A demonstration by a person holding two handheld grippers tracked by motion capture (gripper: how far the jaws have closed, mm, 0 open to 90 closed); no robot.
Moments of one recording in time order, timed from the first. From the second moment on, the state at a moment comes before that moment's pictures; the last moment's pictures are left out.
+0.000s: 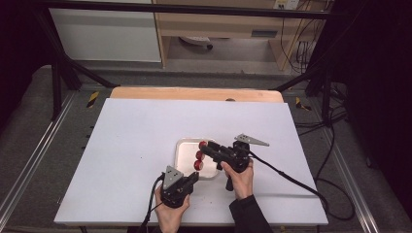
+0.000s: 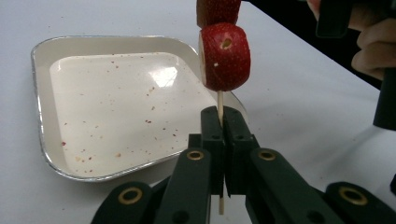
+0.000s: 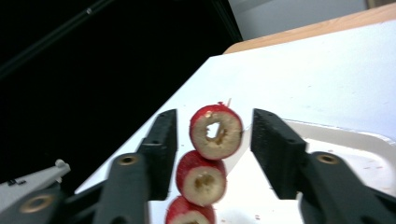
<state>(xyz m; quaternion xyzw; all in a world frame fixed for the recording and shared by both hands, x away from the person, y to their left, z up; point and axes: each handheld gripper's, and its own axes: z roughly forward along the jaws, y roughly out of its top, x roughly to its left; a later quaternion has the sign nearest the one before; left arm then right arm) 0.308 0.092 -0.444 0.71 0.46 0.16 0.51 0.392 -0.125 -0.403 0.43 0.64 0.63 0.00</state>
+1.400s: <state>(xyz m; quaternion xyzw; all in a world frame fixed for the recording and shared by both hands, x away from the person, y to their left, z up) 0.332 0.134 -0.415 0.77 0.43 0.16 0.44 0.374 -0.214 -0.438 0.36 0.82 0.43 0.10</state>
